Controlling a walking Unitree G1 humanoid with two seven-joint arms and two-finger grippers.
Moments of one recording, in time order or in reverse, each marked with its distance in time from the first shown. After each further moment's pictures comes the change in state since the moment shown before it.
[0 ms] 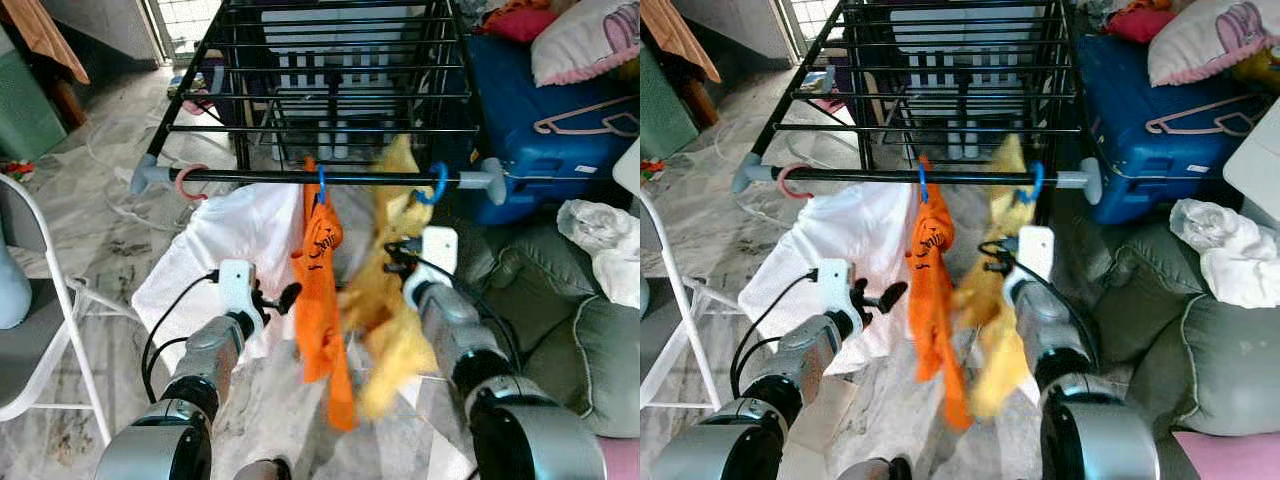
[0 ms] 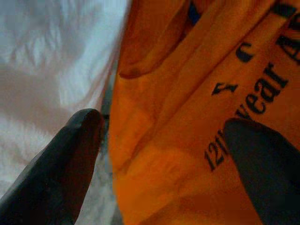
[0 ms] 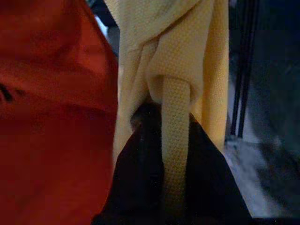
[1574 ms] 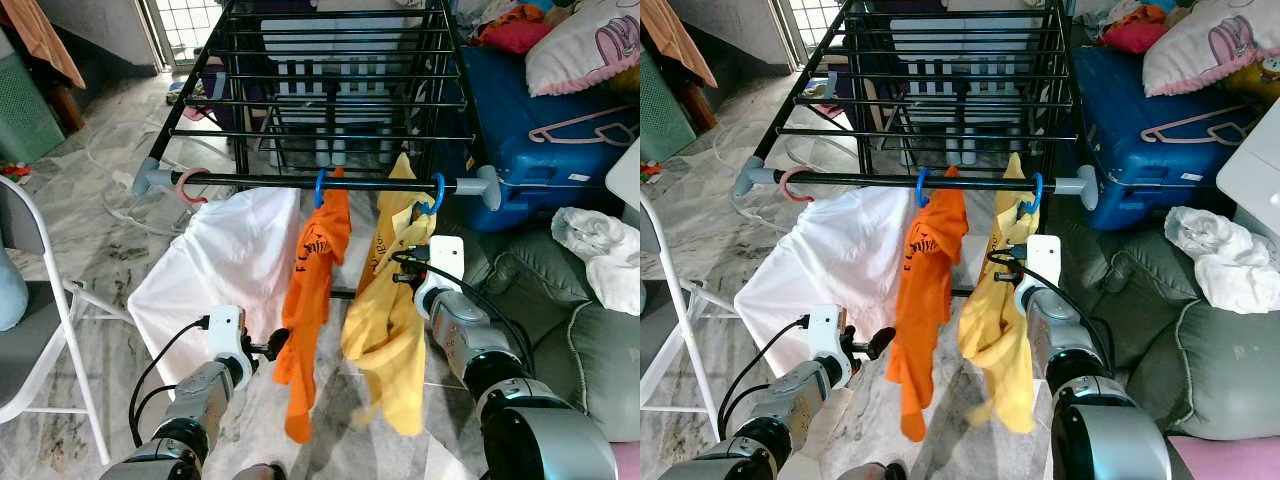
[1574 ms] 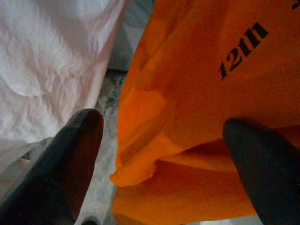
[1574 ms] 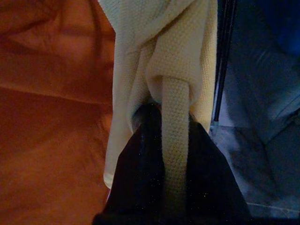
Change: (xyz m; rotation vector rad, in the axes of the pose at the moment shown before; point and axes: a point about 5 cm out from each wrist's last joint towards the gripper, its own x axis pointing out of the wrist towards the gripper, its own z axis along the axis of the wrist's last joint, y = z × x) left arm -0.030 0.015 -0.060 -0.044 0.171 0.081; right arm -0.008 -0.023 -0.018 -0.044 0.111 -0.080
